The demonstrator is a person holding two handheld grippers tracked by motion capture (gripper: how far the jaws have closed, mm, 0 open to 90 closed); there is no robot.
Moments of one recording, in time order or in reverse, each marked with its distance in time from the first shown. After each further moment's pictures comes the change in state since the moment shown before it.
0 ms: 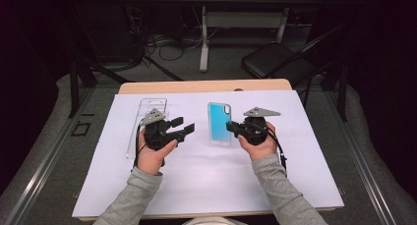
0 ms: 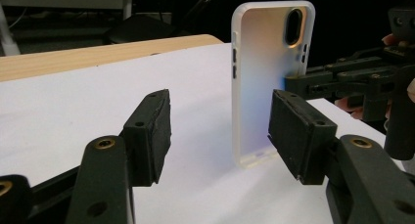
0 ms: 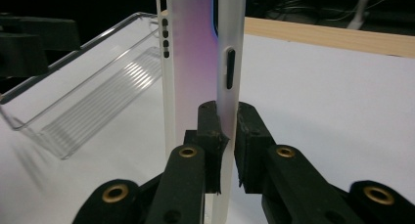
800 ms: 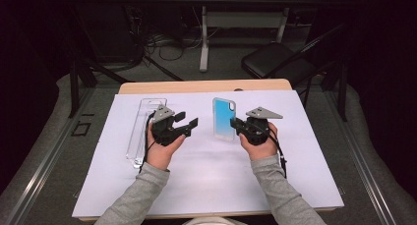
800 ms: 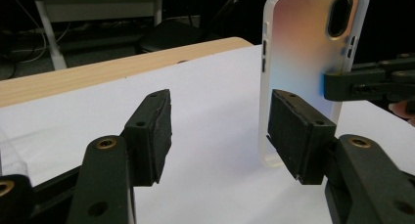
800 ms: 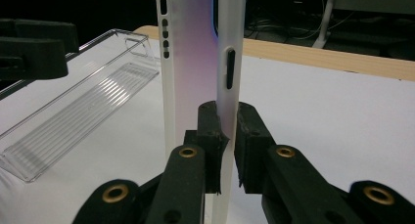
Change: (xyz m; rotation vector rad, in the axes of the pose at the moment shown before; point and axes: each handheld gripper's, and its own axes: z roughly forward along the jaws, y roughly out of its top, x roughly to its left) left arm -0.009 0.011 0.022 -0.003 0.134 0.063; right arm 0.002 0.000 -0.004 -0.070 -0.107 -0.019
